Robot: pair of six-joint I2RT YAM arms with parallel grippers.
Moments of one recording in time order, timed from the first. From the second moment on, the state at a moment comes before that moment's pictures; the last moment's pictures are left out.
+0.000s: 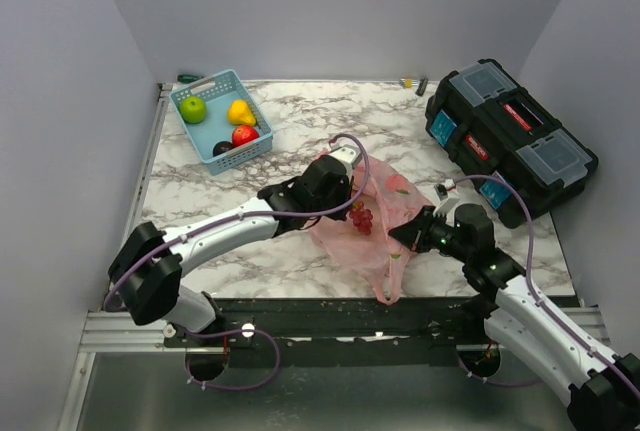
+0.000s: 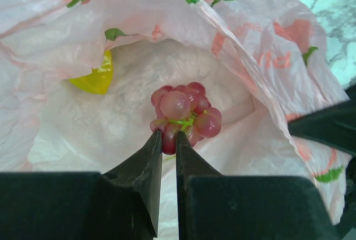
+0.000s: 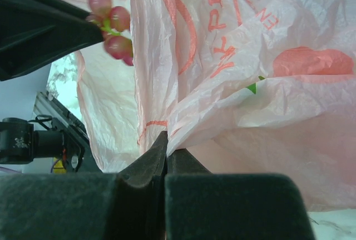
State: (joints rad) left arm -0.91 1.48 1.05 -0.23 -0.08 -0.41; right arm 0.44 0.66 0.30 -0.06 -0.34 0.63
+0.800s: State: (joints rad) left arm -0.76 1.06 1.31 -0.39 -0.22 -0.31; right arm 0.44 0.65 0.29 -0.06 -0.33 0.64
